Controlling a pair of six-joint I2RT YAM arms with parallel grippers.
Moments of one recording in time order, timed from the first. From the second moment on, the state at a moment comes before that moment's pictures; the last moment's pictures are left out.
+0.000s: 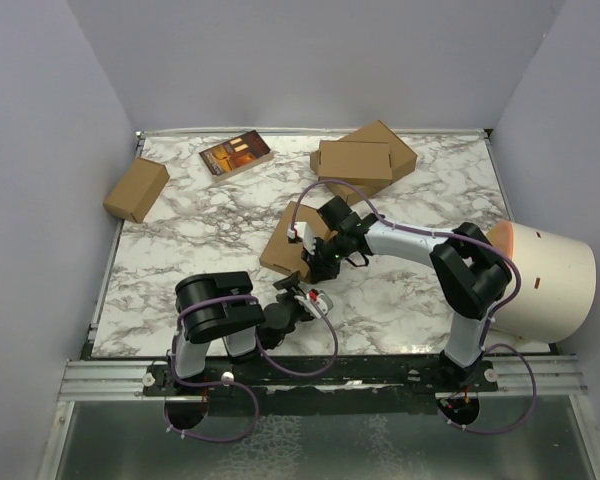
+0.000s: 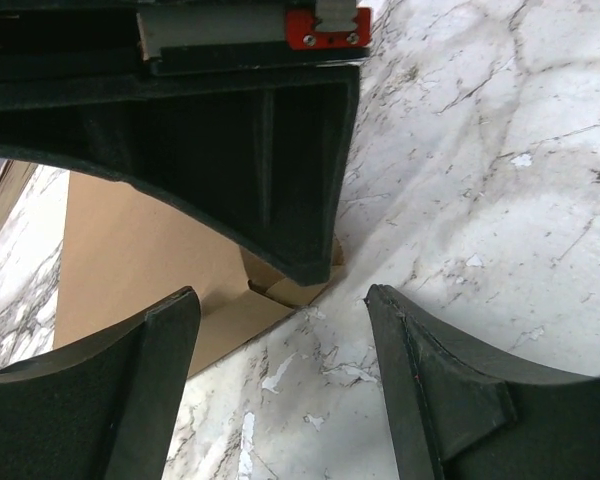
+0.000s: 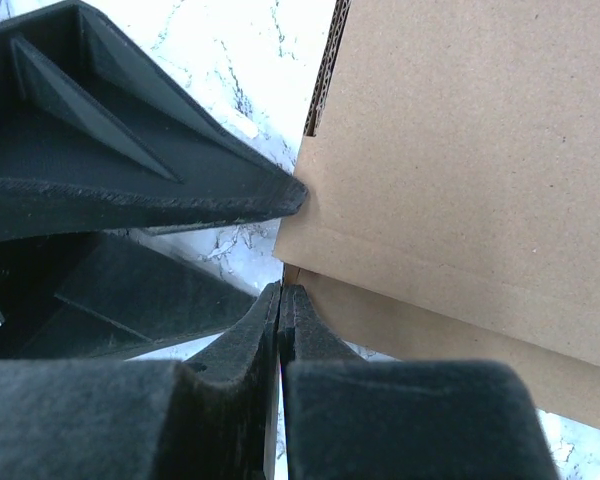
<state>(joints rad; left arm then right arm) -1.18 1.92 0.22 1.51 -0.54 0.43 0.72 1.85 1.16 -0.39 -0.59 -0.47</state>
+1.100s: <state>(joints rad) -1.10 1.94 0.22 1.52 -0.47 0.41 0.73 1.89 1.20 -0.40 -0.59 -0.44</state>
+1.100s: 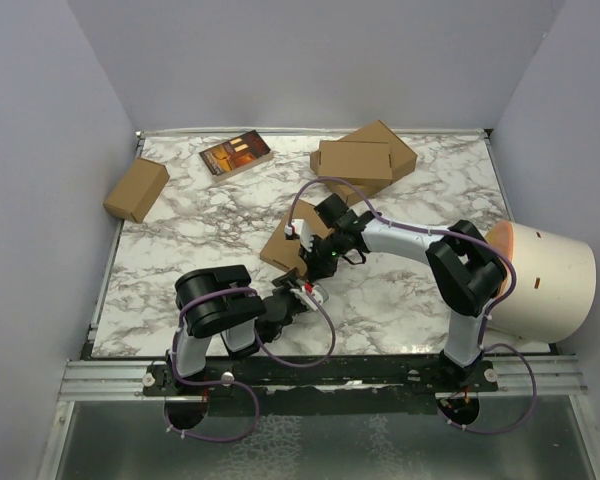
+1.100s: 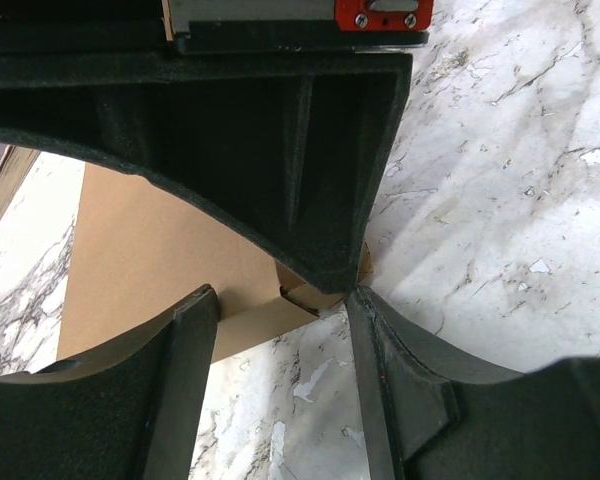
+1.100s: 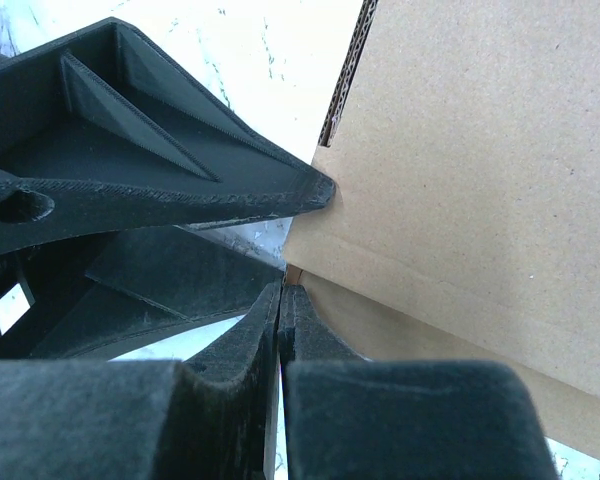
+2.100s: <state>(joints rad) -1.05 1.94 0.21 1.52 -0.43 0.41 0.72 1.88 1.21 -0.38 -0.59 -0.43</state>
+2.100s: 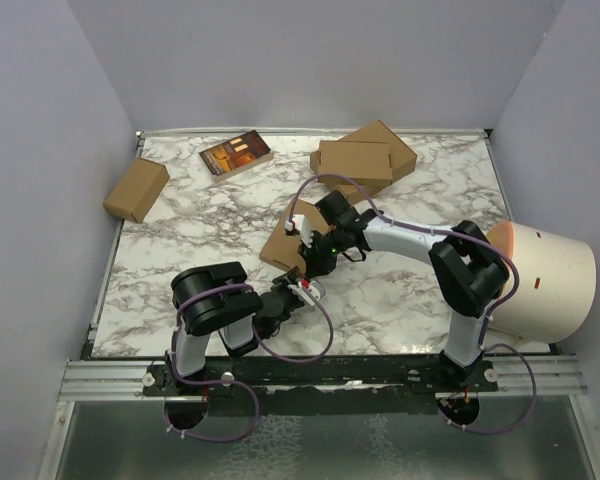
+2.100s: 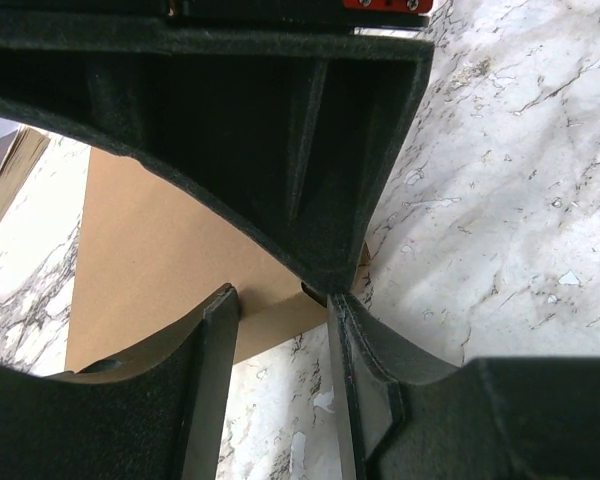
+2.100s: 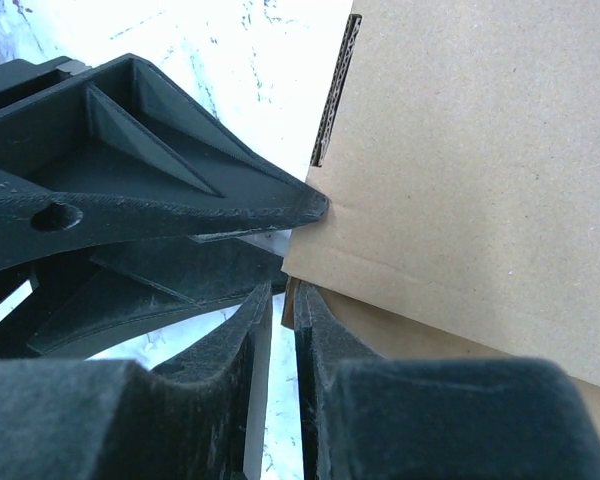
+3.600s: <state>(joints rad) -1.02 1.93 0.21 1.52 -0.39 0.36 0.42 1.85 0.94 -0.09 -0.80 0.07</state>
